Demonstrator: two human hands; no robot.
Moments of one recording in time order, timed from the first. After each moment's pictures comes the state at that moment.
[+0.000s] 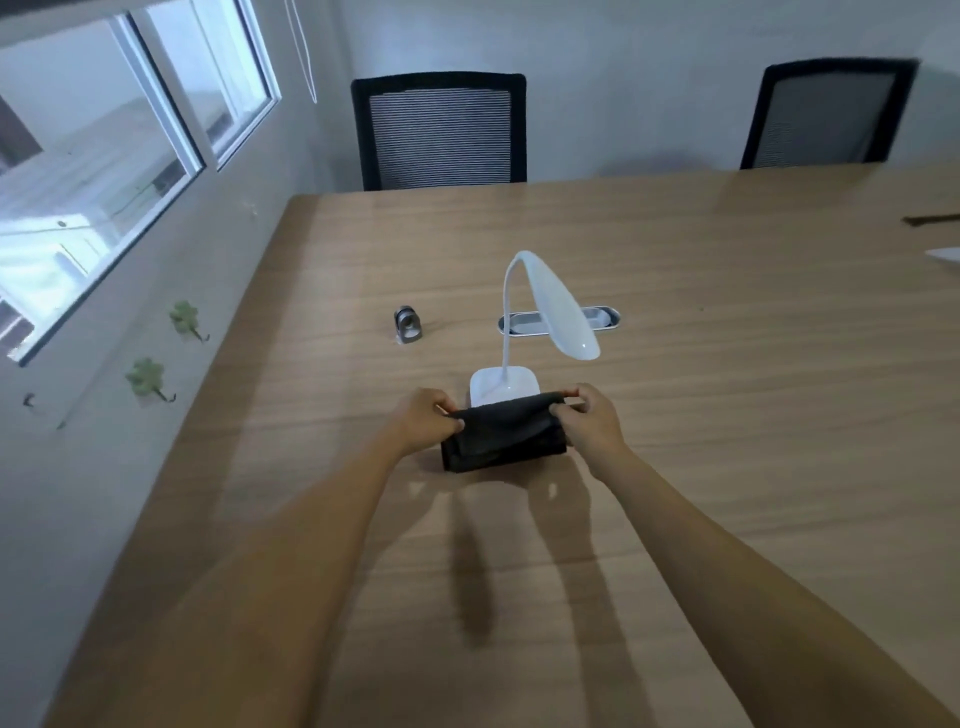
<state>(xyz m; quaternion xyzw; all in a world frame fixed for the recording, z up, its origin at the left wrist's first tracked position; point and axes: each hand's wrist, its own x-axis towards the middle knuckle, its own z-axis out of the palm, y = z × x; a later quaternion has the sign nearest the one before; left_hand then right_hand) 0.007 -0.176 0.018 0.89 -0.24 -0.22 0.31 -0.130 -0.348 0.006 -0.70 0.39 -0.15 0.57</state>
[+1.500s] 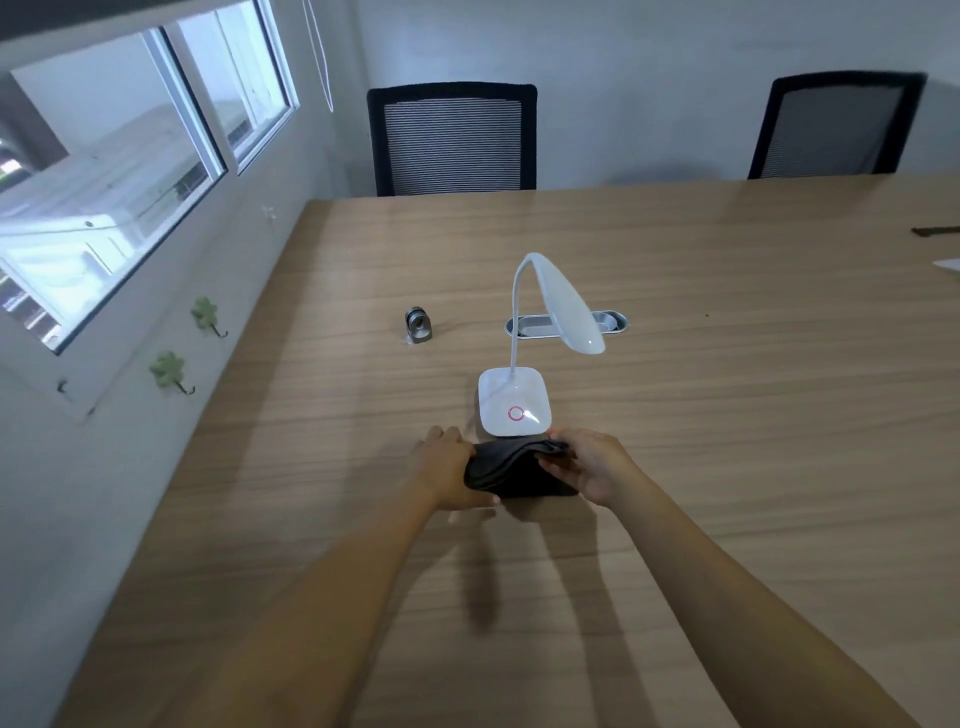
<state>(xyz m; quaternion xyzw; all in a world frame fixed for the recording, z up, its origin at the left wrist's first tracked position) -0.043 -0.159 -0.006 0.90 -0.40 -0.16 0.00 -0.154 -0.321 0.019 -0.42 0.44 -0.06 0.79</state>
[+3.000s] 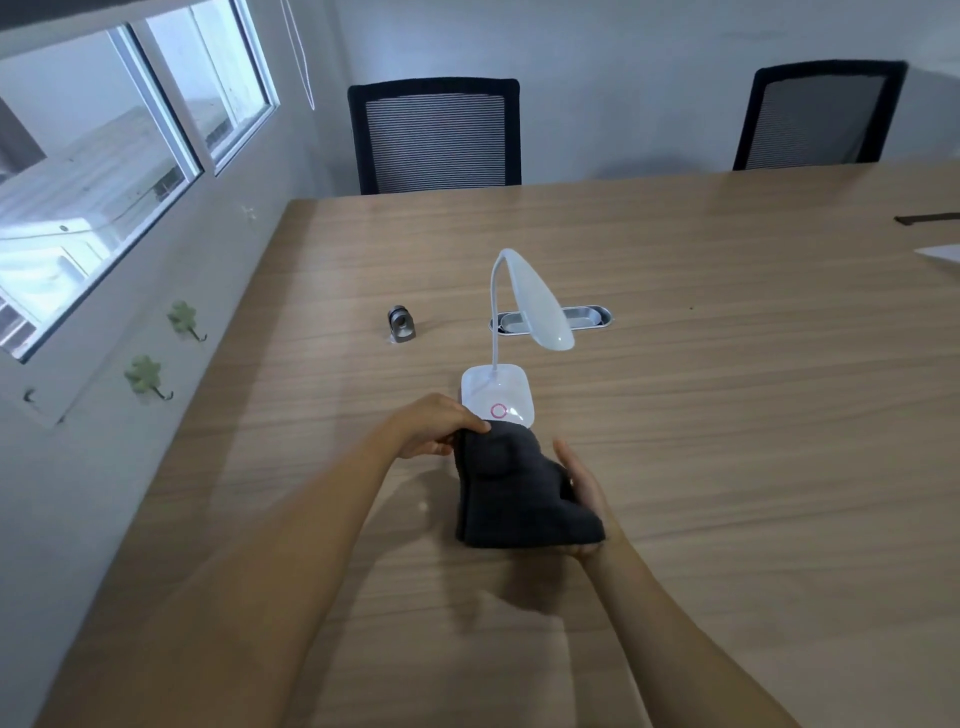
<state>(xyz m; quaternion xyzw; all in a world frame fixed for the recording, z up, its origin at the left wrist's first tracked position) -0.013 -0.192 0.033 0.78 -0.14 -0.46 0.39 -0.191 -0.303 -0.017 -0.14 0.29 -0.01 0.95</state>
